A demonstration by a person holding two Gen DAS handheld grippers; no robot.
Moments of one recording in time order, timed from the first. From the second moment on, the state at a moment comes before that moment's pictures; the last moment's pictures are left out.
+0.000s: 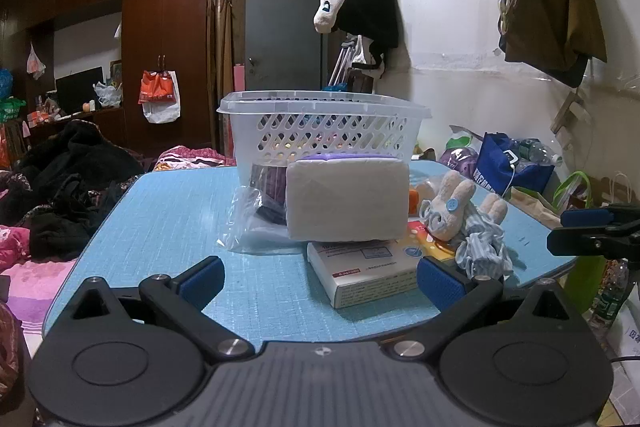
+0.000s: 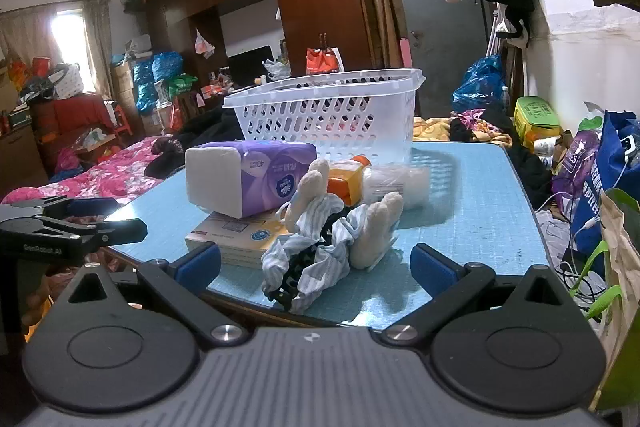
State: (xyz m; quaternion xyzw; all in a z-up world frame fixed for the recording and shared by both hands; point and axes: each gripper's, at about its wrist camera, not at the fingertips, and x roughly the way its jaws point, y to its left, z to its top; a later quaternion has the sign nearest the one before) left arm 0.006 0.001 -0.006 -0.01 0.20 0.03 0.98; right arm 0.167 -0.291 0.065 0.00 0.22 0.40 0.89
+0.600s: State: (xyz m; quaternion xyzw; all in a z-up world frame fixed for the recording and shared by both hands) left arm 0.007 0.000 -0.007 0.00 0.20 0.03 0.98; right arm 0.166 -0.291 0.065 0.00 0.22 0.40 0.89
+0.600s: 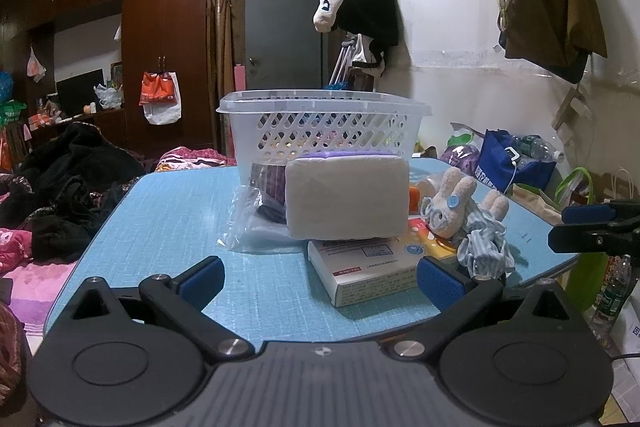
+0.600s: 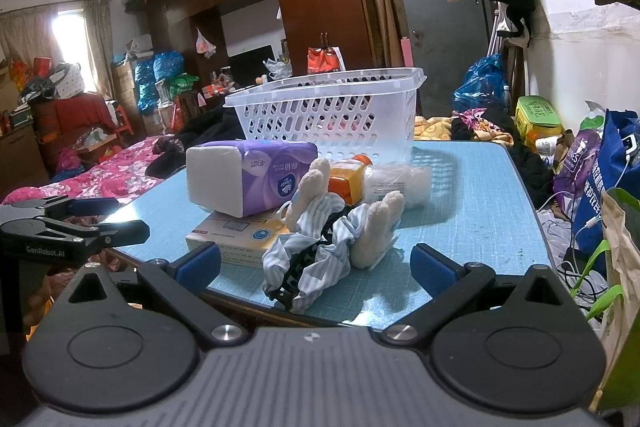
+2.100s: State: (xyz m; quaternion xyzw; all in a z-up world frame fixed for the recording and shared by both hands) left arm 0.009 -0.001 -0.009 0.00 0.20 0.04 0.98; right arm 0.166 -0.289 0.063 0.00 0.22 0.41 0.89
